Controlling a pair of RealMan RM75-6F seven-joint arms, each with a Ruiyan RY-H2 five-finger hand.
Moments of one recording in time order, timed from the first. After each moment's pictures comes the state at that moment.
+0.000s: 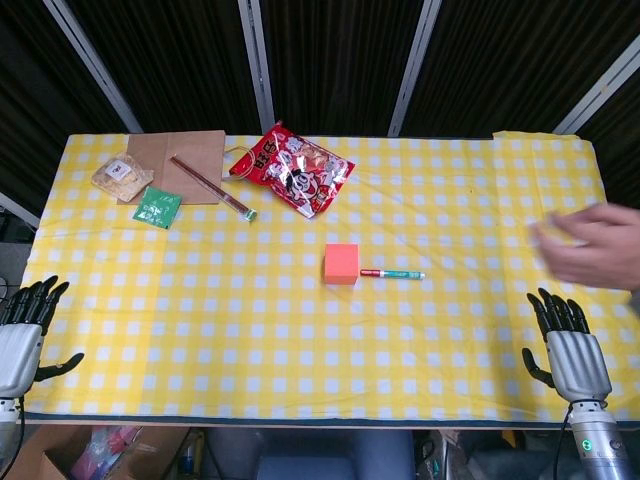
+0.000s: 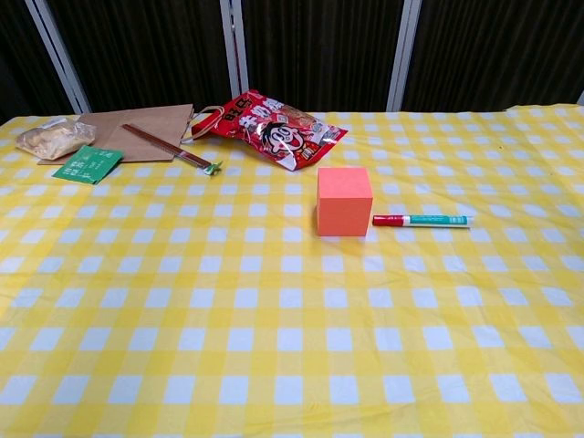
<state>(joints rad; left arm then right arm) -0.08 -1.13 -0.02 -1.66 1.50 1.48 0.07 0.12 -1.14 0.05 -1.72 -1.38 1.36 -0.18</state>
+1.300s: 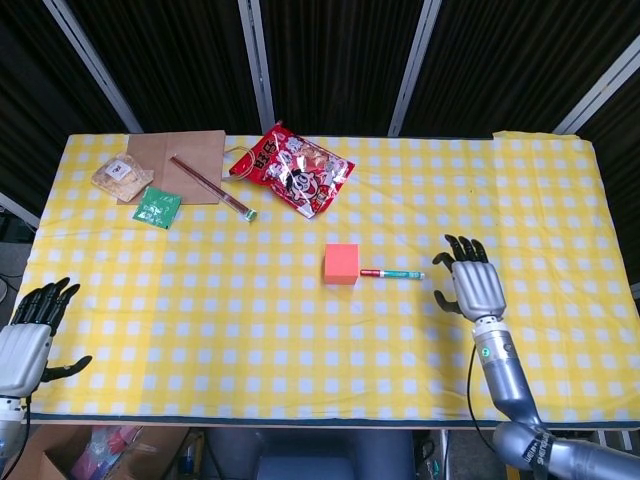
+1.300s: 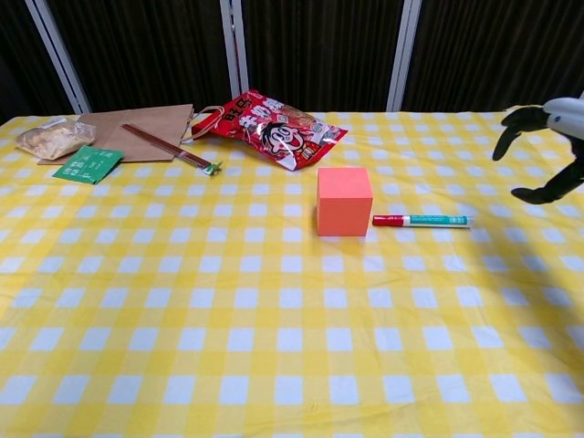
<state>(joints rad) -0.10 -1.12 -0.01 -1.68 1.50 1.43 0.03 0.52 -1.41 0.30 -1.68 -0.90 1.10 -0.52</state>
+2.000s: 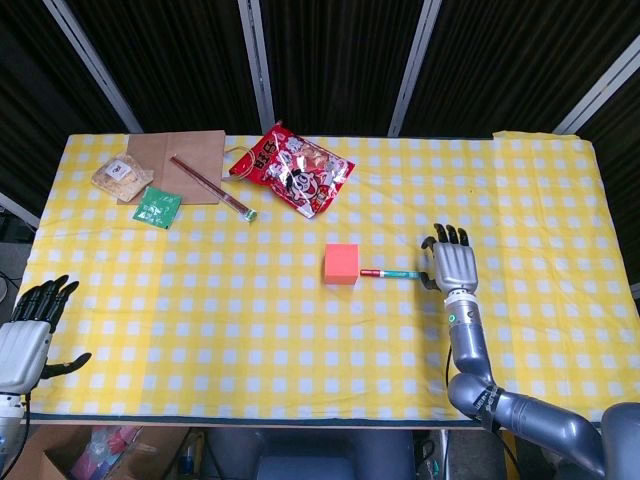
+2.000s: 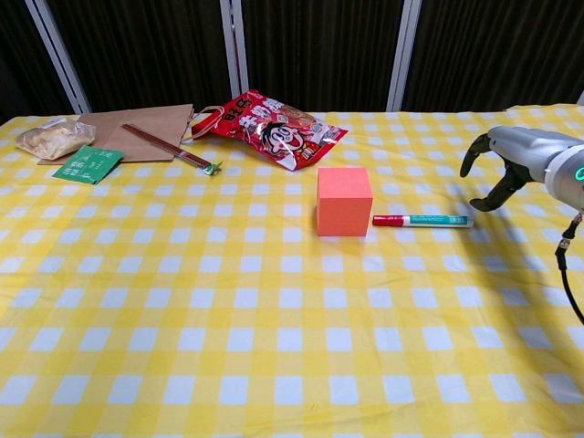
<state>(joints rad) -0.10 -1.12 -0.02 -1.67 1.50 1.43 0.05 0.69 -1.64 0.34 -1.34 -0.67 1.04 -0.60</state>
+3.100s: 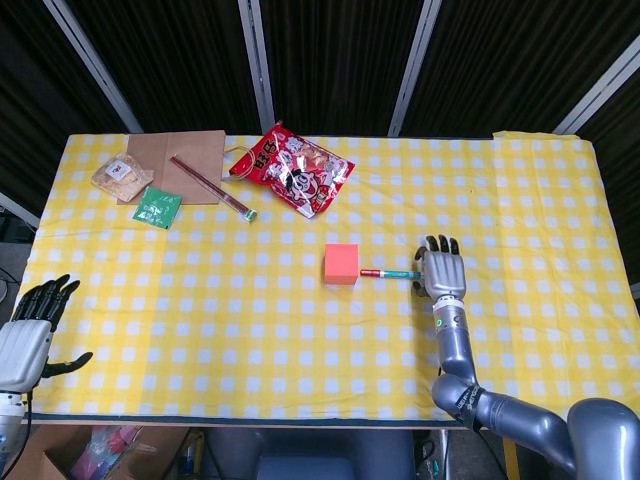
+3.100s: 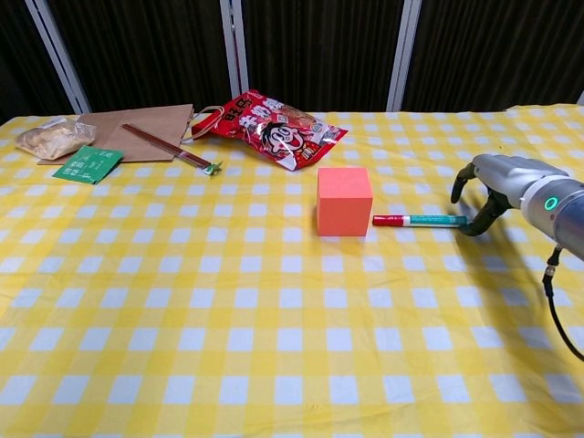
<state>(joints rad) -0.11 -1.12 -0.02 -1.68 1.48 1.42 0.03 0.72 -1.75 0.30 -1.21 -0.64 1.04 -0.60</state>
